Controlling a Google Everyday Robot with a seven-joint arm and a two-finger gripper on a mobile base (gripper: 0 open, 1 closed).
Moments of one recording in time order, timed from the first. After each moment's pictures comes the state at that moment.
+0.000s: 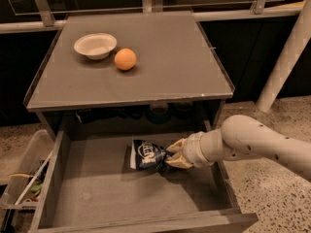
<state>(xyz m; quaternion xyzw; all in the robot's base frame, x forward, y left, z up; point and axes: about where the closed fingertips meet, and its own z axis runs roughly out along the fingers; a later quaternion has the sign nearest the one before) 0.495 -0.070 0.635 -0.58 0.72 0.18 0.33</state>
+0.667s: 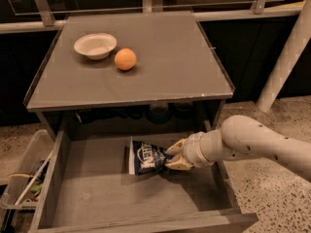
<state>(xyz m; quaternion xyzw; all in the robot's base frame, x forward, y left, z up) 0.495 -0.070 0.635 -0.58 0.72 0.18 0.33</state>
